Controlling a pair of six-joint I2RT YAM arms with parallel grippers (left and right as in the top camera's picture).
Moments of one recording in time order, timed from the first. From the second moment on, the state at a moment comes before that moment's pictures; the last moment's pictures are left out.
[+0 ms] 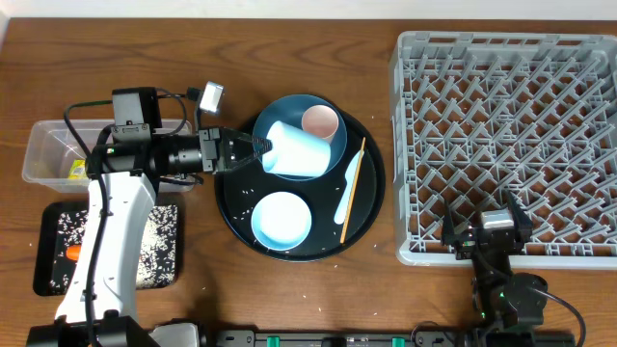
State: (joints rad) left arm 0.10 1.41 1.10 -0.73 1.46 -0.14; right arm 0.03 0.01 0.01 -0.07 -0.03 -0.22
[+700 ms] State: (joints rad) left arm 0.01 1.41 1.10 -0.68 1.49 -0.14; right arm 0.03 0.04 0.10 0.12 -0.70 0.19
